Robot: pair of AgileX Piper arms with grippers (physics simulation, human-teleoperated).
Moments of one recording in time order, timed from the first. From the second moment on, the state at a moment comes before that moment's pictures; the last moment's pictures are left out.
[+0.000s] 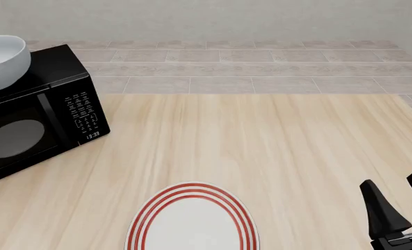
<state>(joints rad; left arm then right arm) 0.56 1.73 -1.50 0.36 -0.11 0.17 0.00 -0.01 -0.03 -0.05</state>
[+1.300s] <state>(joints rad) 0.31 1.41 -1.24 0.27 -0.24 0.17 0.00 0.00 -0.03 -0.05</state>
